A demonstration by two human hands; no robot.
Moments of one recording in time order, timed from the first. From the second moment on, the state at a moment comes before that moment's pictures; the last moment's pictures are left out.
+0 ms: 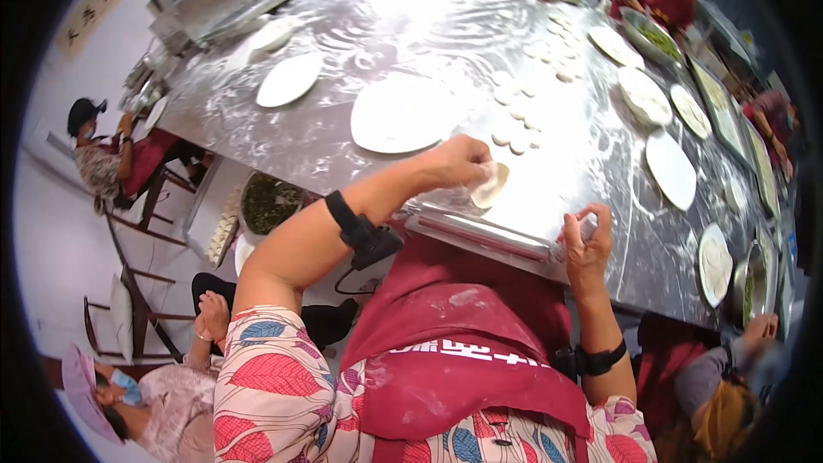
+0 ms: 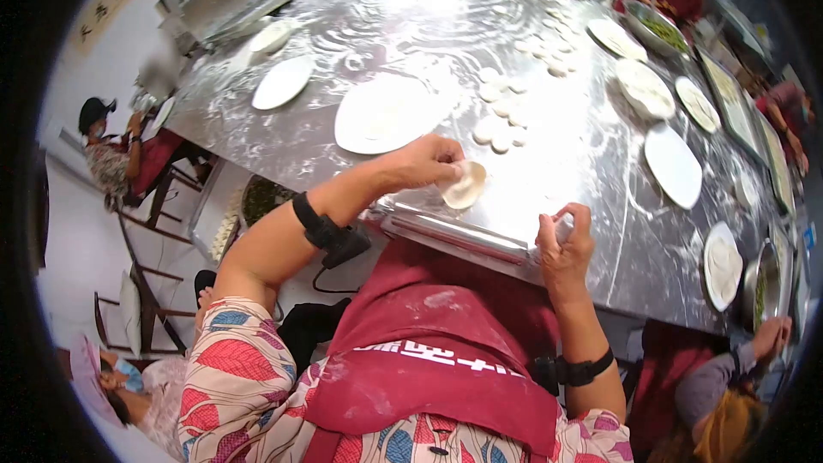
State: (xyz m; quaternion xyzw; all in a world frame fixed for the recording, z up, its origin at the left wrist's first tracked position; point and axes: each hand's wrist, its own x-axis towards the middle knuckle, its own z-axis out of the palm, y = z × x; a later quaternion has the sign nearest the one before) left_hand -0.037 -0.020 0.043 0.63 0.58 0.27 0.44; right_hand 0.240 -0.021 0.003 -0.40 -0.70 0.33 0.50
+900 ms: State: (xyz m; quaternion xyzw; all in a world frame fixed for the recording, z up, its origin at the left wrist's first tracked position) left_hand -0.013 0.087 0.019 0.64 0.74 0.09 0.16; right_hand 0.240 -0.018 0.002 -0.38 -0.71 0.29 0.51
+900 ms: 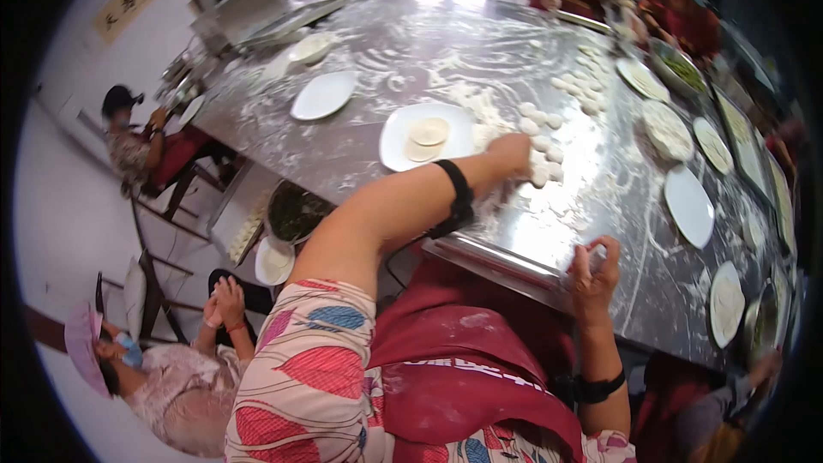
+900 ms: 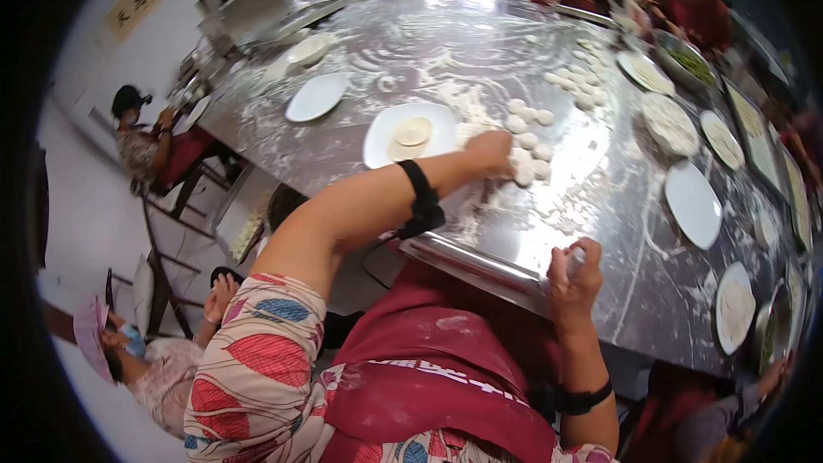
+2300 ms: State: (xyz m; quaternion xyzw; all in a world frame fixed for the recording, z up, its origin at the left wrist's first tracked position) left_hand 0.018 0.028 -0.047 0.74 0.58 0.24 0.26; right_hand 0.228 0.047 -0.032 -0.41 -0.72 0.28 0.49
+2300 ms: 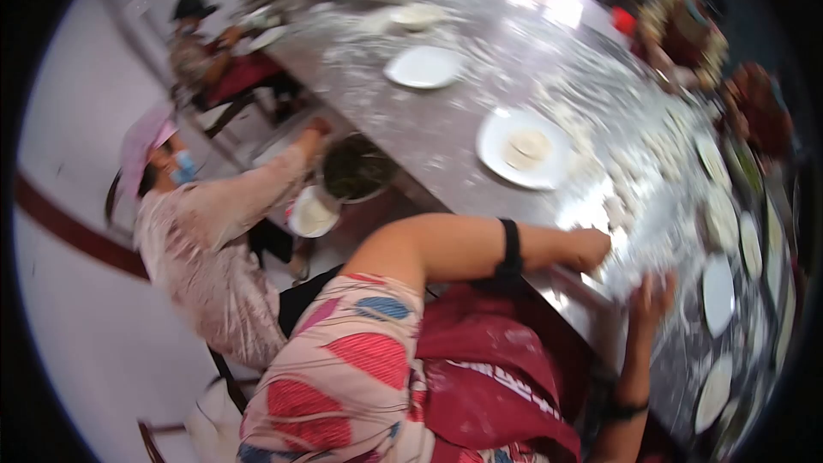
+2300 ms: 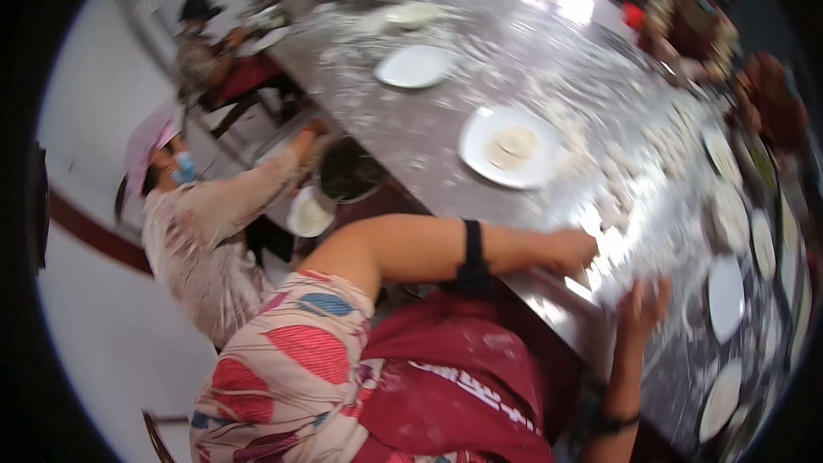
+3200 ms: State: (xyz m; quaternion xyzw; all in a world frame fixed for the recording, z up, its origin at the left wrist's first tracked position) left_hand 0.017 0.014 0.020 0.73 0.59 0.13 0.31; right_hand 0.204 0.053 0.013 -0.39 -0.74 0.29 0.47
